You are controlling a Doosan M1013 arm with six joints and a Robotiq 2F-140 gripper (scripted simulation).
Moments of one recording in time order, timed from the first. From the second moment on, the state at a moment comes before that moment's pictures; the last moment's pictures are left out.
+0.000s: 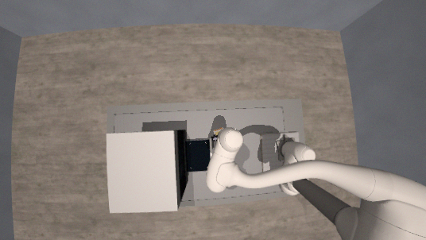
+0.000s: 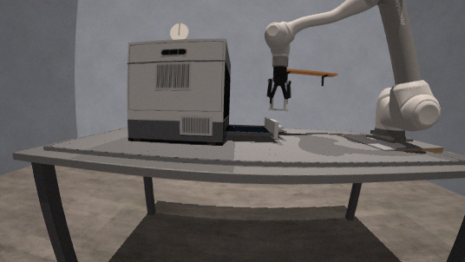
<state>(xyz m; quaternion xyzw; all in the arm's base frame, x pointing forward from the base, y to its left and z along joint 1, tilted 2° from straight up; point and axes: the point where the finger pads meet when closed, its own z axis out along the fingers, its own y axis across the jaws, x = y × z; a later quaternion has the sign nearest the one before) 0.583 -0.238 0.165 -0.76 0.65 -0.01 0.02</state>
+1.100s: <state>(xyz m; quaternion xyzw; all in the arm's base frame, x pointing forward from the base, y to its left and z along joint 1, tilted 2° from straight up) 0.665 -0.114 0.170 -0.67 0.74 -0.01 0.02</state>
